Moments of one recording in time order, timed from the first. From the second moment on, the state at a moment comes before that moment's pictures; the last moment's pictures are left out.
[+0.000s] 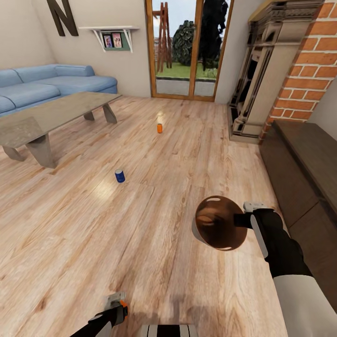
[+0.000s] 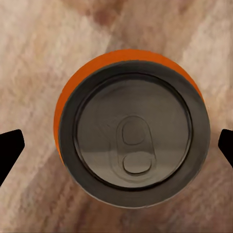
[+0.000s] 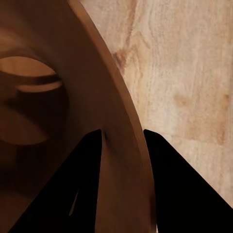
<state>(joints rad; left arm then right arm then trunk) -0.52 -0.04 -0.05 -0.16 0.29 0.00 0.12 -0.70 -0.10 -0.06 -1.25 0.02 1.05 -0.01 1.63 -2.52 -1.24</state>
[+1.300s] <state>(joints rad) -0.52 -0.04 -0.05 -0.16 0.29 0.00 0.12 -0.70 -0.10 -0.06 -1.25 0.02 1.05 -0.01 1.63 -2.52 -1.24</state>
